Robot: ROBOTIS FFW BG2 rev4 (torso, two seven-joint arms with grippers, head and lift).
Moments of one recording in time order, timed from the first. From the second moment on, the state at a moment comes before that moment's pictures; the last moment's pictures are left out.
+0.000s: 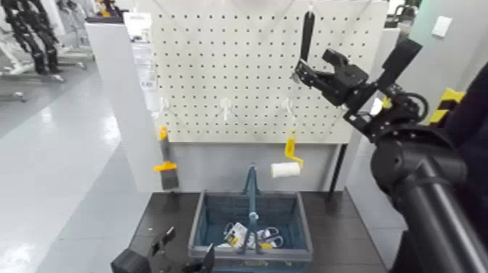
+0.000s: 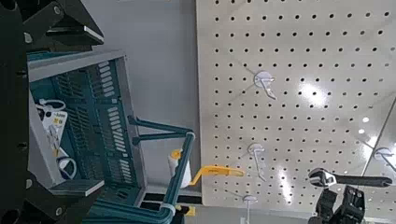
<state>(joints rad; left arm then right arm) 0.27 0.13 -0.14 -1.70 0.11 -0.14 -0.28 -0.64 -0.11 0.05 -1.30 -0.34 0.00 0.70</state>
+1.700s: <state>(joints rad) 0.27 0.13 -0.14 -1.70 0.11 -0.15 -0.29 -0.64 -0.10 0.05 -1.37 -0.34 0.04 0.72</state>
